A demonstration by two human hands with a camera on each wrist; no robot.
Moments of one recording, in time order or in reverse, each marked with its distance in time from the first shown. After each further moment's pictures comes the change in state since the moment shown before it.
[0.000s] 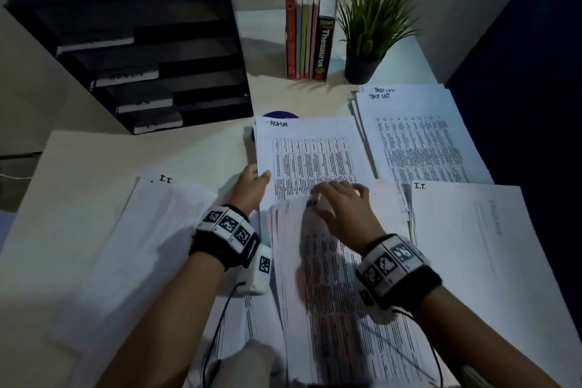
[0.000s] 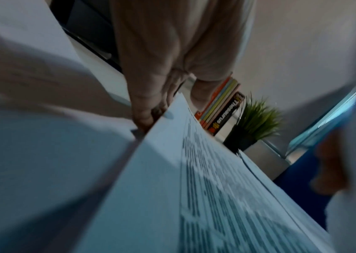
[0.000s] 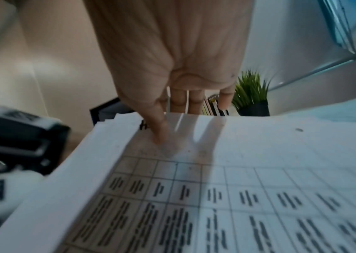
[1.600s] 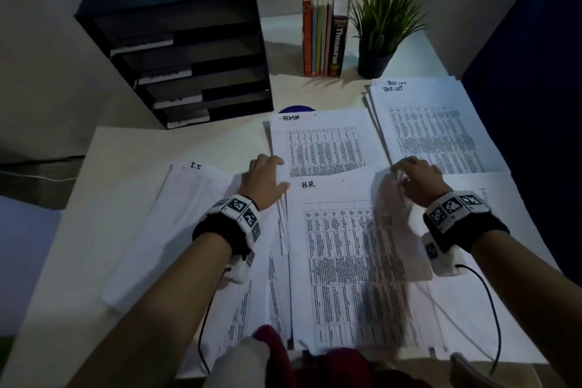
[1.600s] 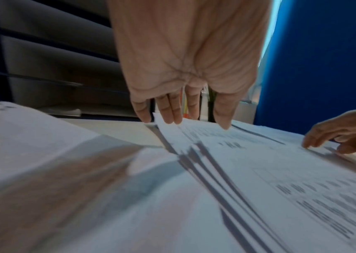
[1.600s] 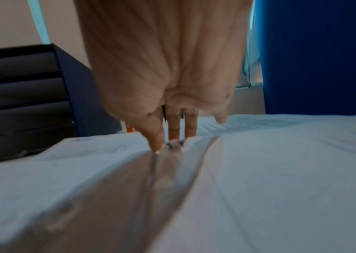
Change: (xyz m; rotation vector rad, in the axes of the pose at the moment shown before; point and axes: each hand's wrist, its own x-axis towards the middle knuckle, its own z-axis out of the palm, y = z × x) left_hand -0.041 -0.002 -0.031 0.790 -0.037 0.375; right_hand -0.002 0.096 -0.023 -0.130 -0.103 0.304
